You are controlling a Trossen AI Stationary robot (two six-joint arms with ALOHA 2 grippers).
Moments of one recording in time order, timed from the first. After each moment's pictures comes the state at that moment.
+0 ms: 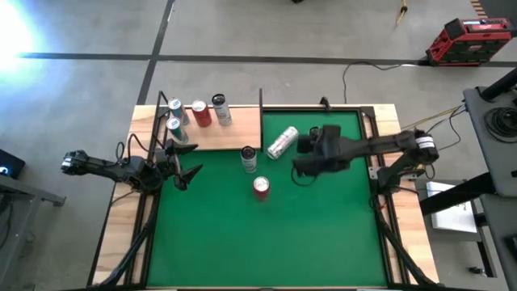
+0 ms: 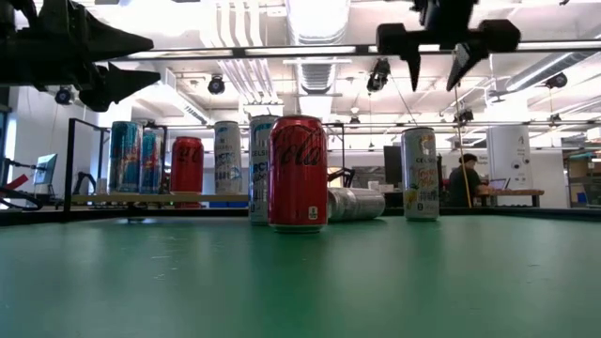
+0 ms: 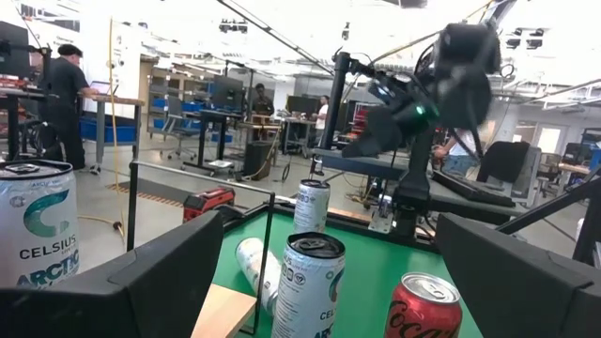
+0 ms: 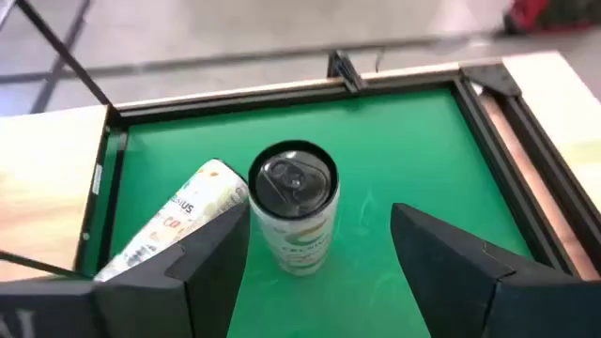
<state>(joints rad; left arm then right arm) -0.21 0.12 0.02 0.33 -0.56 -0.04 0.06 1.61 1.45 -1.56 0.83 1.86</state>
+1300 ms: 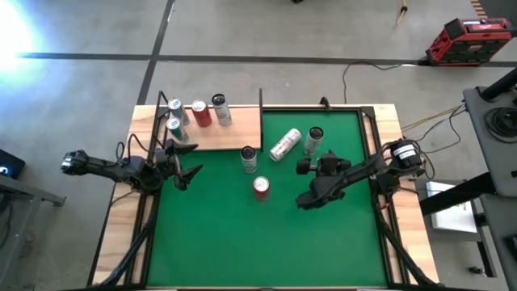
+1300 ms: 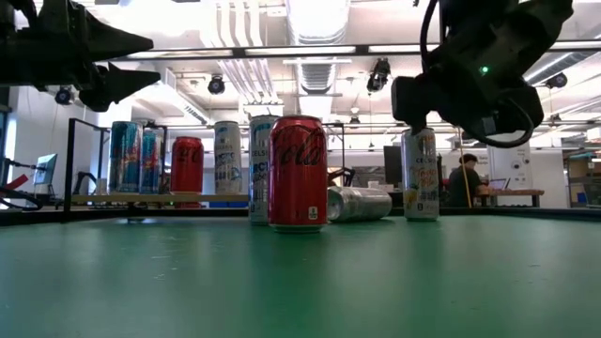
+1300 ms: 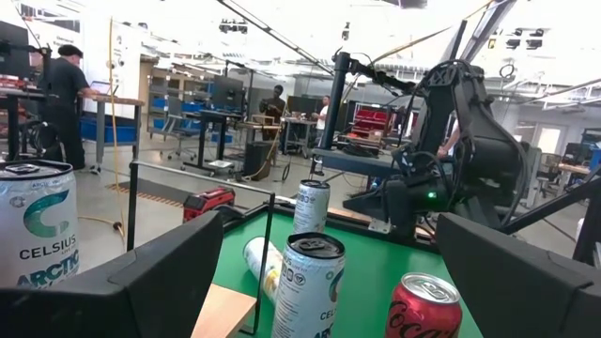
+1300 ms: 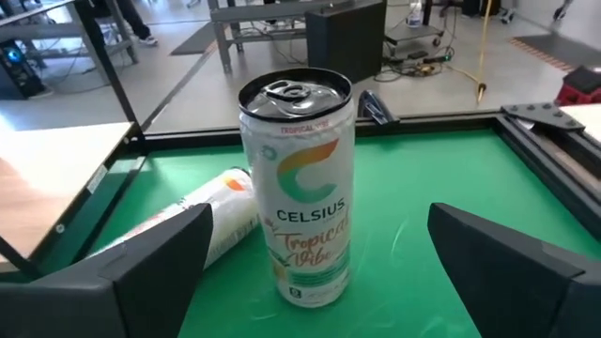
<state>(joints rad) -0.21 0.12 0.02 0.33 -0.56 -0.04 0.25 1.80 1.05 -1.39 1.16 2.29</state>
